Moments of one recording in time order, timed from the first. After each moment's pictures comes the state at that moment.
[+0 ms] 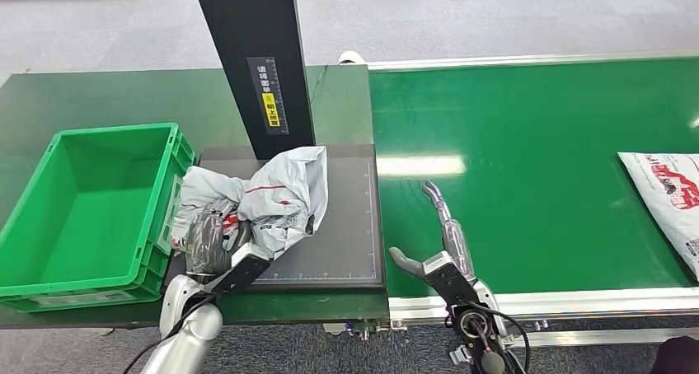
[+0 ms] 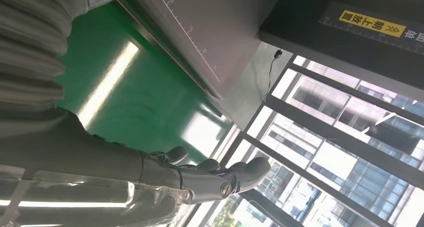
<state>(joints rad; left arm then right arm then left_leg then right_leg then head) -0.29 -0.07 -0.08 -0.96 -0.83 0.51 -0.44 -0.17 0.07 0.19 -1.03 0.39 -0.11 -0.70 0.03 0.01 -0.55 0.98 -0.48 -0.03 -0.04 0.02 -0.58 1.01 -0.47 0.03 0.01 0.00</state>
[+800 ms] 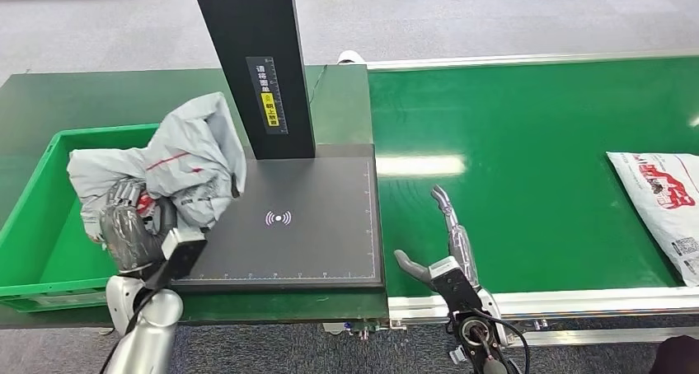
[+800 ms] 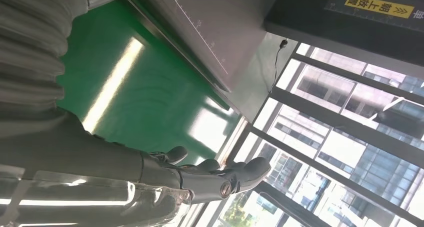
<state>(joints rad) -0.31 -0.07 0.15 -1.12 -0.81 0.70 -0.49 -0.13 0.07 0.19 -1.04 0.35 -0.15 -0.70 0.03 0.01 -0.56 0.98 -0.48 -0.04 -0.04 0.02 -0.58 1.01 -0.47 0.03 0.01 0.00</state>
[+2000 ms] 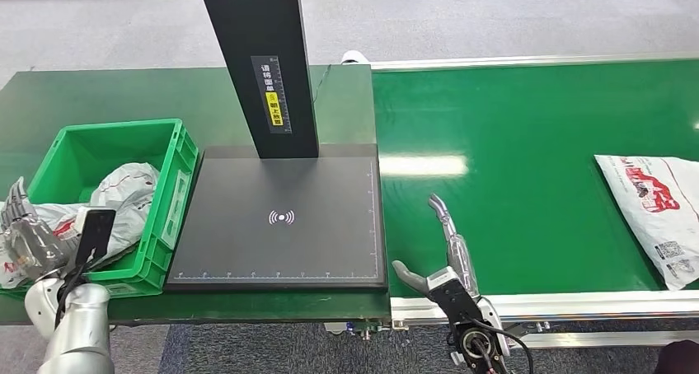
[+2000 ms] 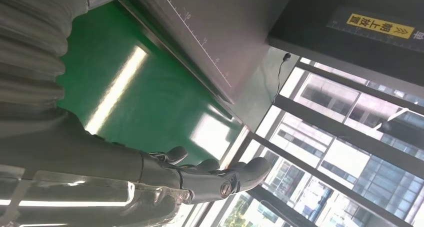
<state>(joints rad) -0.51 0.06 0.65 -0.76 -0.96 0.68 -0.49 -0.08 0.08 0.17 -1.10 0.39 -0.12 -0.68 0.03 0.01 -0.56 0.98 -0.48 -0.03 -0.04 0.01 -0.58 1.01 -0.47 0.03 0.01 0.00</state>
